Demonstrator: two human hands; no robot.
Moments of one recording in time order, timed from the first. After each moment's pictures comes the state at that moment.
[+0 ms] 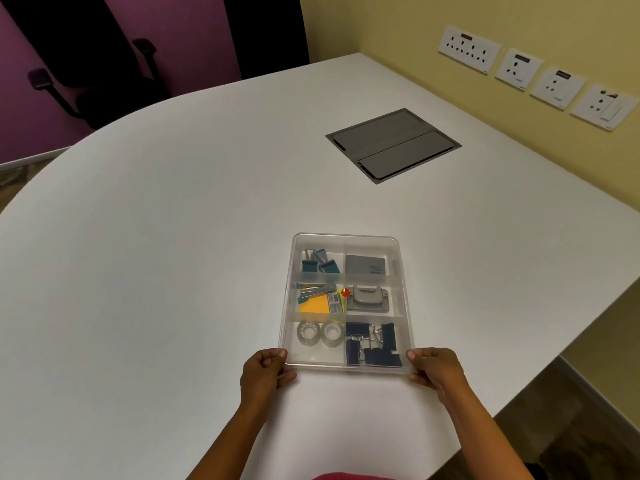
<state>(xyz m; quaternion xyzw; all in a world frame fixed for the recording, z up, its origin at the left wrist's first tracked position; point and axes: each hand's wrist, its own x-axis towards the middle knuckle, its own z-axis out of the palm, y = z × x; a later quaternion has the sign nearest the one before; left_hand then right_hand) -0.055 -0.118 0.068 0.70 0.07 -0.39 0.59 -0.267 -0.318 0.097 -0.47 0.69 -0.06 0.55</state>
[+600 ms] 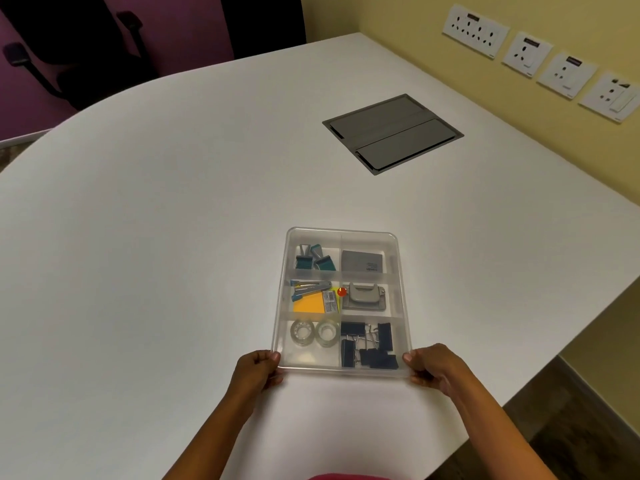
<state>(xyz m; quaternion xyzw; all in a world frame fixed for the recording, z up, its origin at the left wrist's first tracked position) -0.038 -0.124 0.074 0.74 0.03 -0.47 0.48 -0.259 -0.344 0.100 -0.45 0.68 0.07 0.58</state>
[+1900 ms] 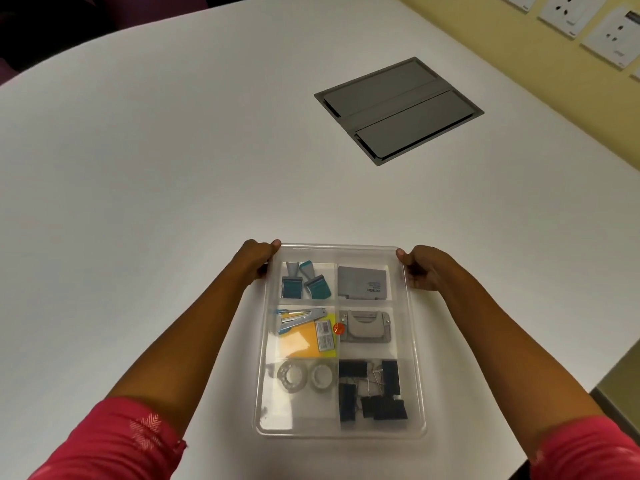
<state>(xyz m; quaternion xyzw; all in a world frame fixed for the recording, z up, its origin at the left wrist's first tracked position) 0.120 -0.346 0.089 0.80 -0.03 -0.46 0.38 -0.118 -0.530 0.100 -0.40 0.67 0.01 0.63</state>
